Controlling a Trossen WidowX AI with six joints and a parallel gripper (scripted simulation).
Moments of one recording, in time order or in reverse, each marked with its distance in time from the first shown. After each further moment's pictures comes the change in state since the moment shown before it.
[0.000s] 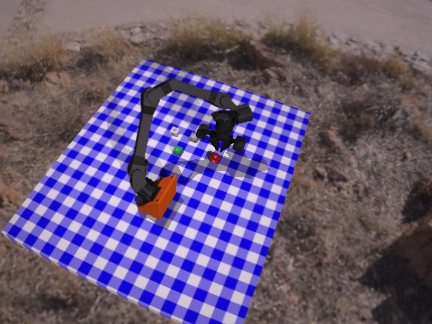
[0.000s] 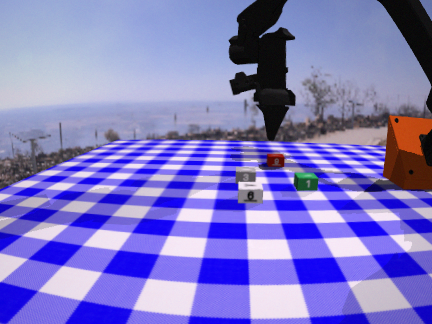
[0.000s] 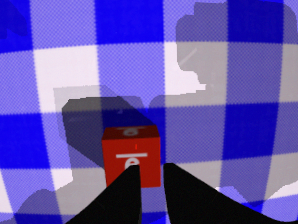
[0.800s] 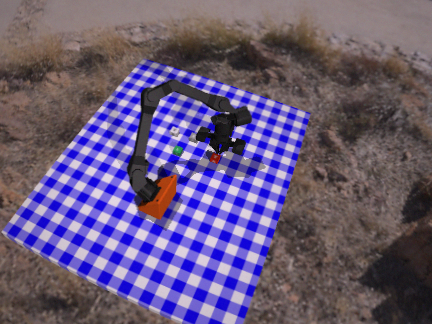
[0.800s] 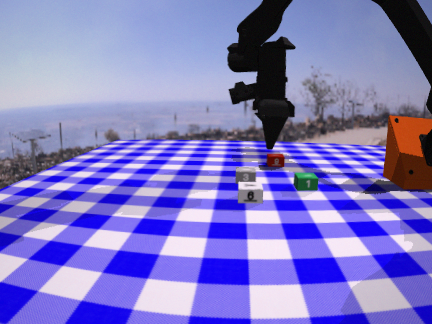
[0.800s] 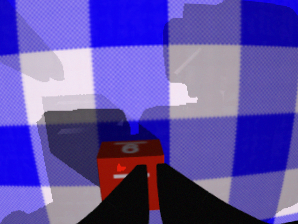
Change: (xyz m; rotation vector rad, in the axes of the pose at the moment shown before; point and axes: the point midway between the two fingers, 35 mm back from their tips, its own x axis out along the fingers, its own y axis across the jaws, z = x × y) arm 0.019 0.001 0.002 -0.004 -0.007 -0.004
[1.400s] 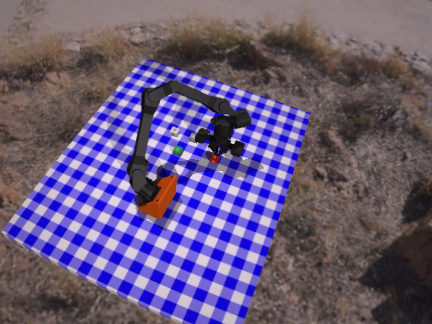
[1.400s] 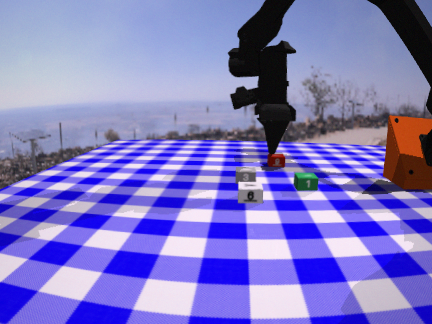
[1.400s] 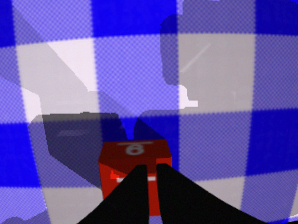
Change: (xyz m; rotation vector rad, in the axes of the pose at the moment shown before) arm 0.008 0.003 -0.004 0.013 0.012 0.018
